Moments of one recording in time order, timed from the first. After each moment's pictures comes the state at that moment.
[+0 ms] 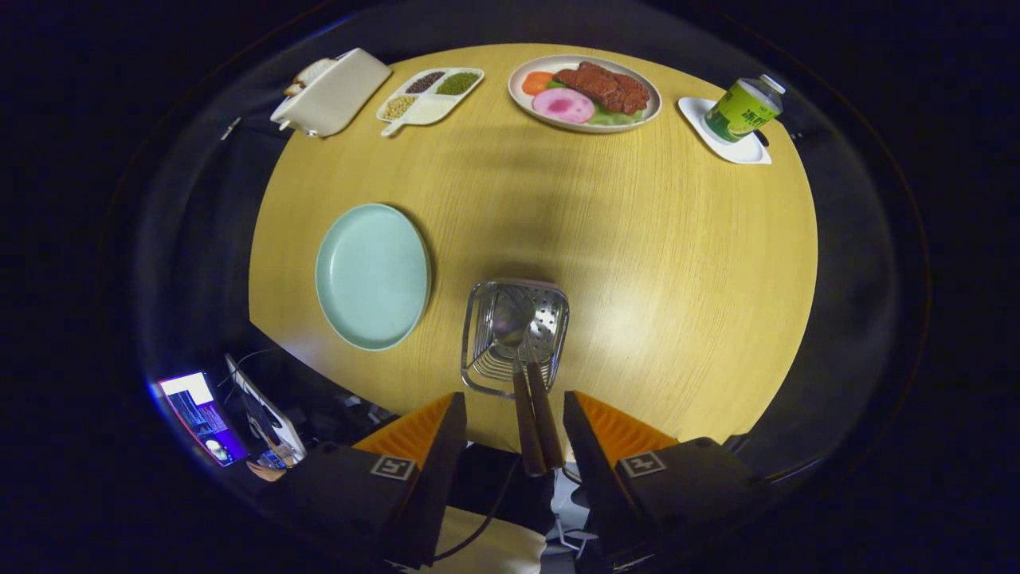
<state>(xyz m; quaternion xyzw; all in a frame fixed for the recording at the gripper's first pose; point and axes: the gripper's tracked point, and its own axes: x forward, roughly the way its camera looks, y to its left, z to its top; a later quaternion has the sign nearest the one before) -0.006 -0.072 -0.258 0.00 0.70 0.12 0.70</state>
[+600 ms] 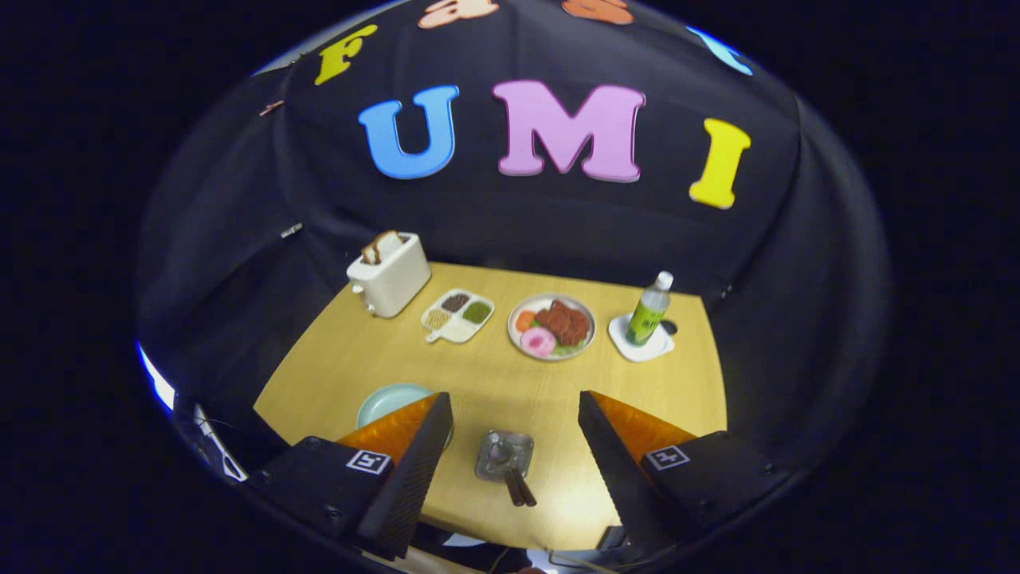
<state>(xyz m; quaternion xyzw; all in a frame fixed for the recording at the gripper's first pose) 0.039 -0.076 -0.056 -0.02 0.29 0.10 0.95</state>
